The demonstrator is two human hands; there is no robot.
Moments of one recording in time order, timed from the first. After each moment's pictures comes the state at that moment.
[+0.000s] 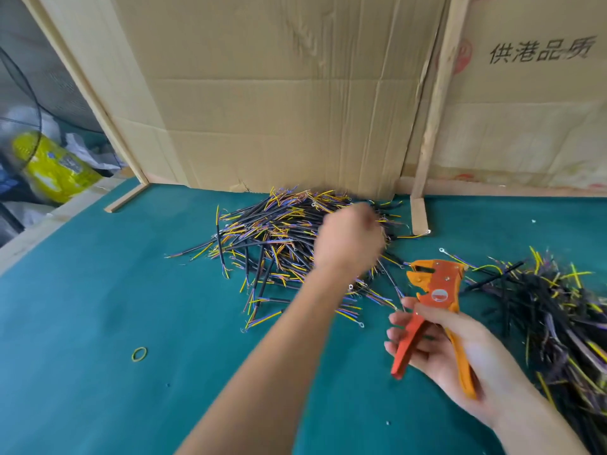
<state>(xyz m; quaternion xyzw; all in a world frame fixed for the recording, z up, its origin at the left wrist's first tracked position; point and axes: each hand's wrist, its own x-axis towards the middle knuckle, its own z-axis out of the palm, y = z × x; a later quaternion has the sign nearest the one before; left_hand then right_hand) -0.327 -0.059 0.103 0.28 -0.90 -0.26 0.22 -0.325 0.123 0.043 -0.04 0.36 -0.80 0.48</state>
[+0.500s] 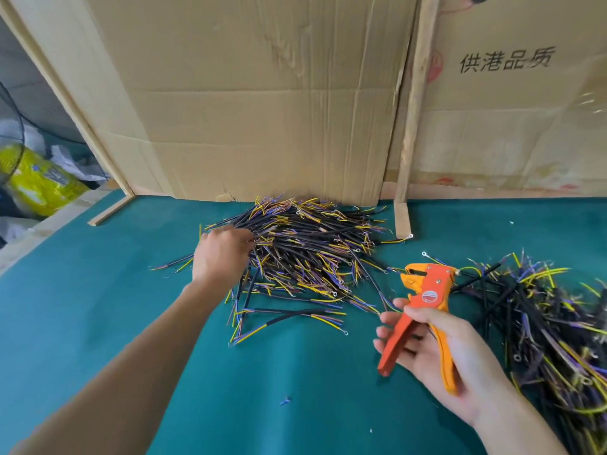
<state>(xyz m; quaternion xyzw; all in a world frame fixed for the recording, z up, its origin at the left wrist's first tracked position) -0.243 -0.200 0.069 0.33 -0.91 -0.03 0.26 -0.345 0.132 0.034 -0.04 0.39 -0.81 0.43</state>
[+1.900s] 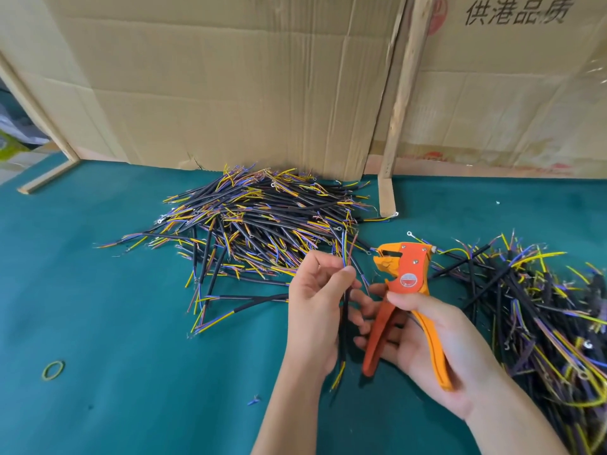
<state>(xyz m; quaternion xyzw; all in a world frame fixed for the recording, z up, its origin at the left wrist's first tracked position) -0.284 0.002 0.030 0.21 -0.49 -0.80 0.29 -0.366 0.126 0.008 -0.07 0.41 -0.77 0.48</state>
